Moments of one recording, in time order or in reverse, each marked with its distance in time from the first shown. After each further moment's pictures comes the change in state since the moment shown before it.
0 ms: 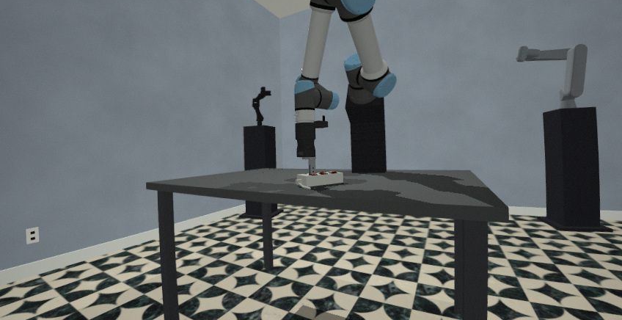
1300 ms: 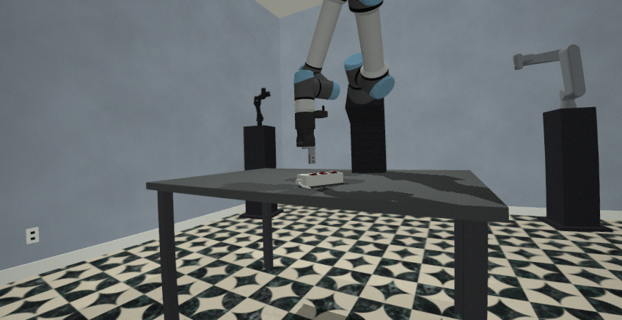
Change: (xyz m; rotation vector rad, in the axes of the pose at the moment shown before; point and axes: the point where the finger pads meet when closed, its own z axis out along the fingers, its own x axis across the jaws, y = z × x) arm 0.000 0.000 -0.039 0.003 0.001 0.001
